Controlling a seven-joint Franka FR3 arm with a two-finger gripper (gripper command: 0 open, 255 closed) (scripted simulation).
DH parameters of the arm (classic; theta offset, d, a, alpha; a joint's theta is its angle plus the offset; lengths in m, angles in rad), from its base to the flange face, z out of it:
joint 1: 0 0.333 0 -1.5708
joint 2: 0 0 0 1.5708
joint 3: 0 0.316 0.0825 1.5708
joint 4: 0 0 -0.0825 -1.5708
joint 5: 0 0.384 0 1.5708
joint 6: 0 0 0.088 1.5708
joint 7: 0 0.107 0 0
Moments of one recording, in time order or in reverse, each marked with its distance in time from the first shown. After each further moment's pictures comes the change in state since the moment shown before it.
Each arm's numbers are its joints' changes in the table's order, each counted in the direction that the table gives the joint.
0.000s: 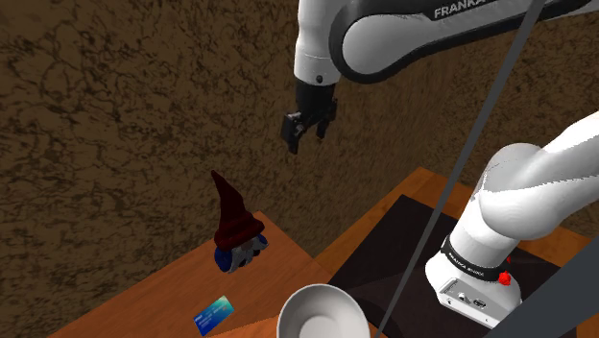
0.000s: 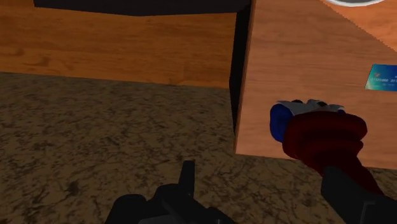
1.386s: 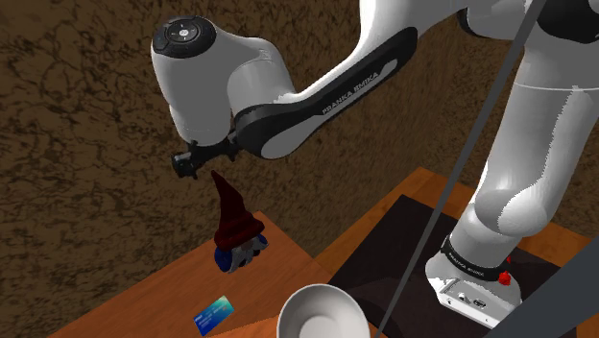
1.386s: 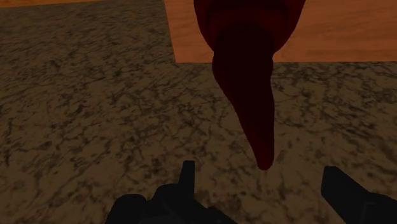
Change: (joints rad) arm -0.100 0.694 0.428 0.460 -0.812 0.128 0.877
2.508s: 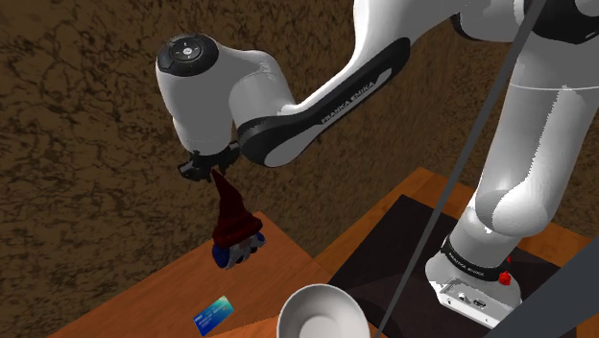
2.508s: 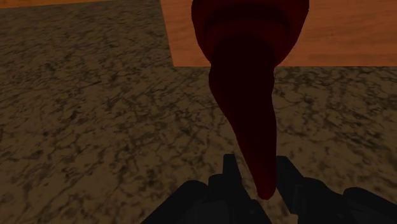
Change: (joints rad) arm 0.008 0.029 -0.009 -0.016 -0.040 0.021 0.037
